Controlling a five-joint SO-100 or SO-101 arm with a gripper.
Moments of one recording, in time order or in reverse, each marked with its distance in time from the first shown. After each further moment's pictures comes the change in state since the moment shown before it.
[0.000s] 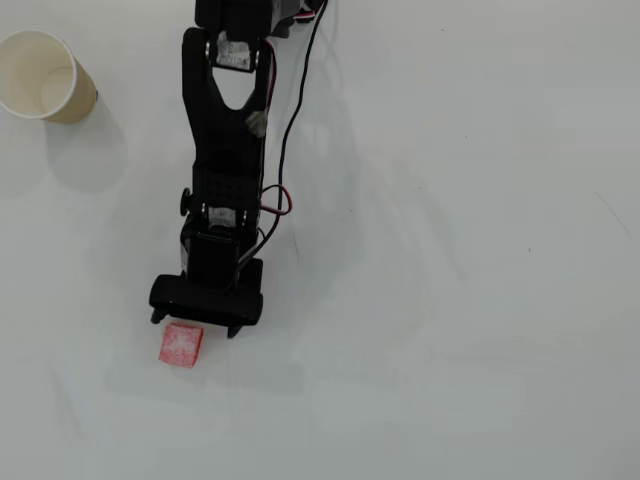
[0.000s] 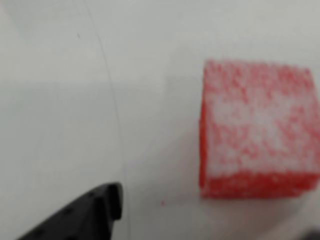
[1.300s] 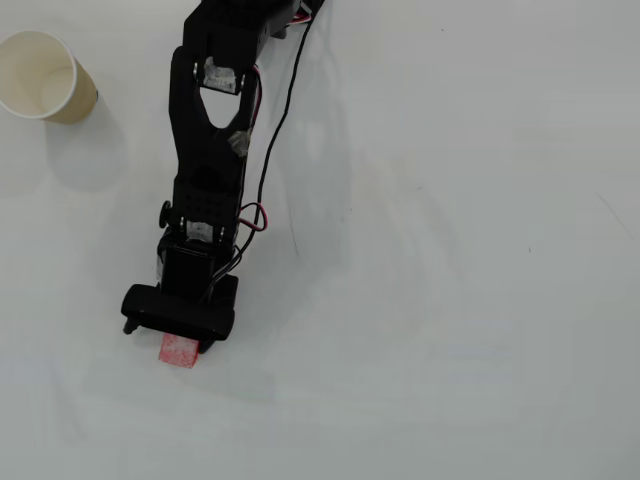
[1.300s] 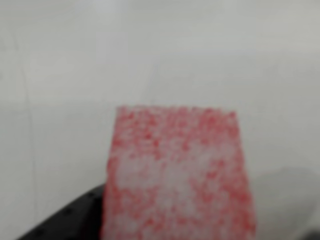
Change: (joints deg) arm 3.8 -7.9 -10.5 0.0 0.0
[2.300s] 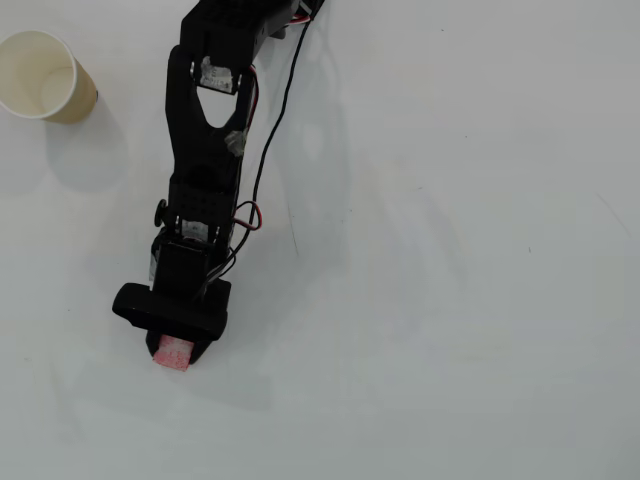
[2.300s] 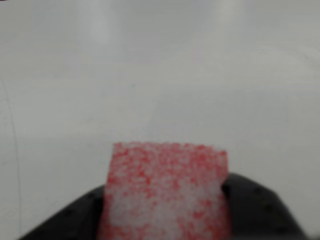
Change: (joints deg) arm 1.1 0.0 0.0 -5.6 0.0
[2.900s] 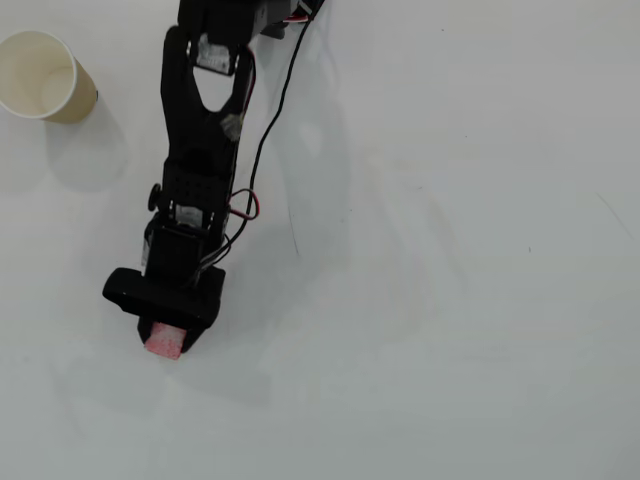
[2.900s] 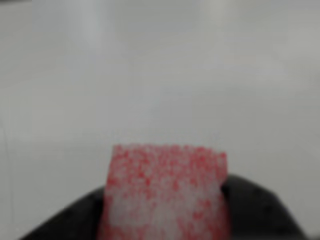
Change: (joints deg) arm 1.1 10.5 10.3 0.0 0.0
